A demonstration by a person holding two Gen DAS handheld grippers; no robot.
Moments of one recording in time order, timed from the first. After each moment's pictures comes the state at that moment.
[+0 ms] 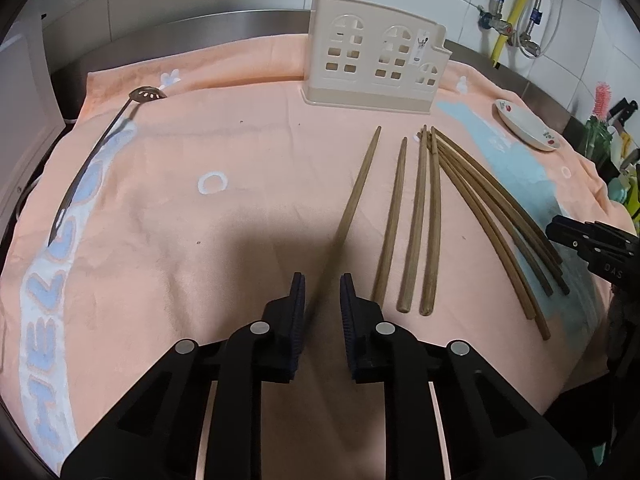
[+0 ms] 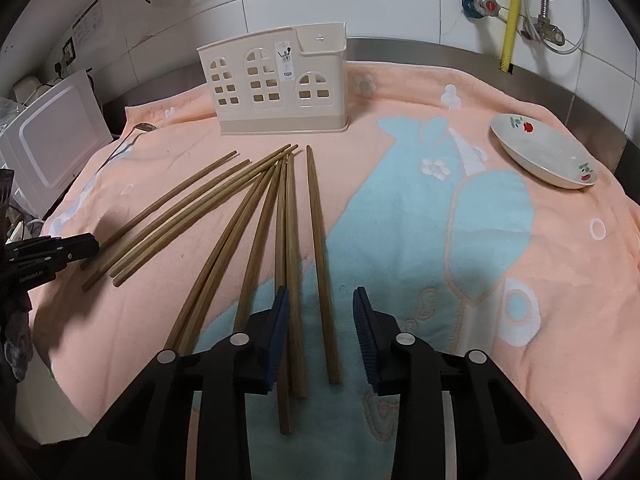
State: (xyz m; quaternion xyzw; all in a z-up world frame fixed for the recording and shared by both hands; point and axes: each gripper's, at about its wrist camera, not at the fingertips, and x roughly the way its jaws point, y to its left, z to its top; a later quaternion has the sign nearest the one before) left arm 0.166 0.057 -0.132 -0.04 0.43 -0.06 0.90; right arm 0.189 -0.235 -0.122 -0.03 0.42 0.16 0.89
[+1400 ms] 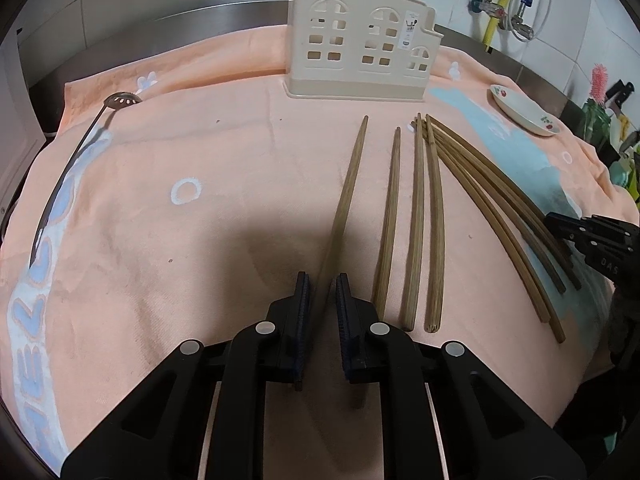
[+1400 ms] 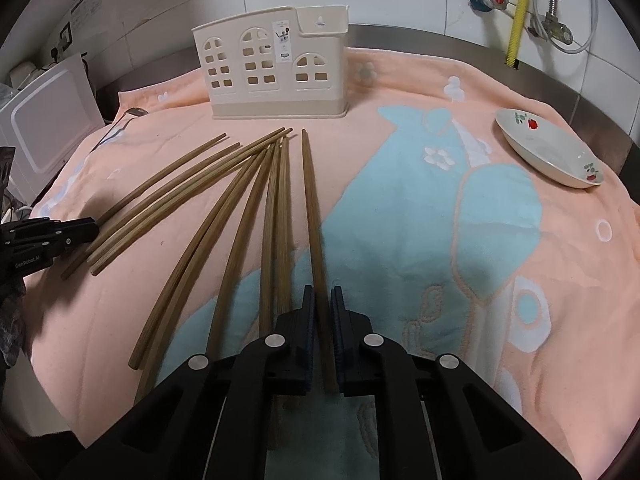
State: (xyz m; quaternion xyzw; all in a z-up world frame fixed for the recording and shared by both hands) left arm 0.183 0.046 -0.145 -0.01 0.44 -0.08 0.90; right arm 0.196 -0.231 -0.139 -0.05 0.43 0.15 0.89
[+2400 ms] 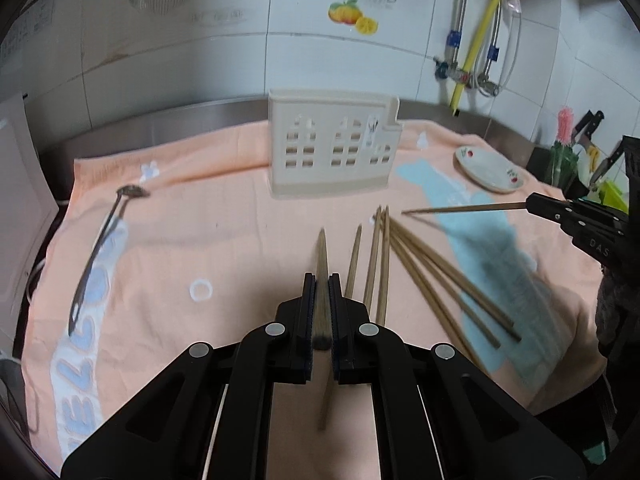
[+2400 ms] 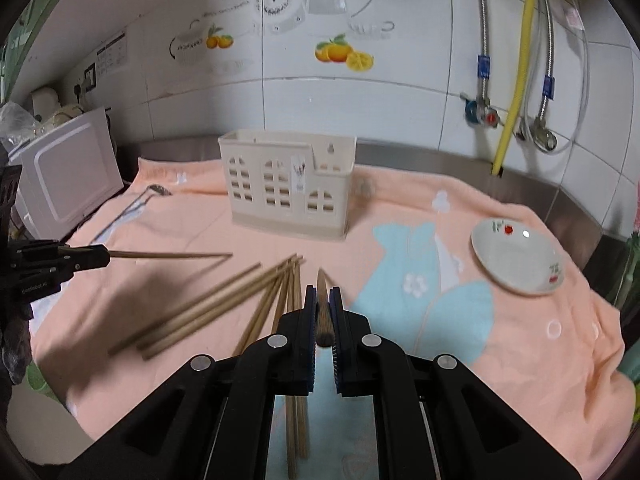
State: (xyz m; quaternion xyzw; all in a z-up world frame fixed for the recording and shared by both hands) left arm 0.171 0.039 -0.051 -0.01 0.35 -0.10 0.93; right arm 0.195 -0.222 -0.031 -0.06 0.32 0.16 0.93
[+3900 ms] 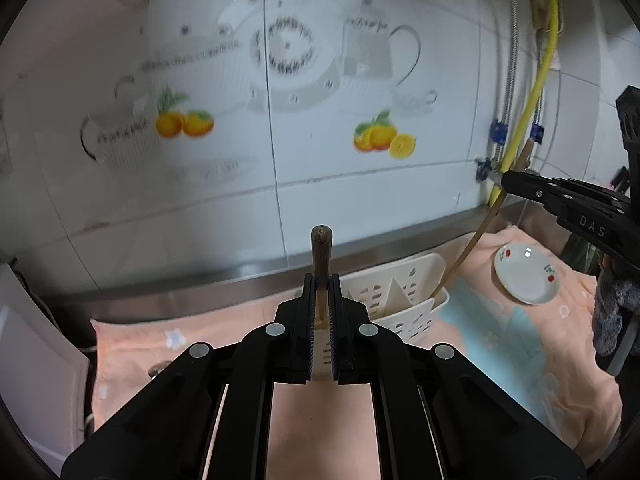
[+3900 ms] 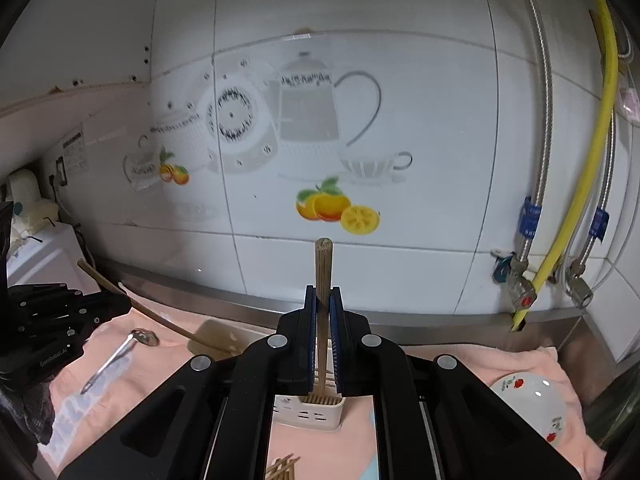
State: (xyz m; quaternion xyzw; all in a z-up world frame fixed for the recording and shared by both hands) left arm 0.335 0.032 0.083 0.03 0.29 -0.08 0.95; right arm 0.374 -0.180 0.107 -0.03 0.24 0.17 0.96
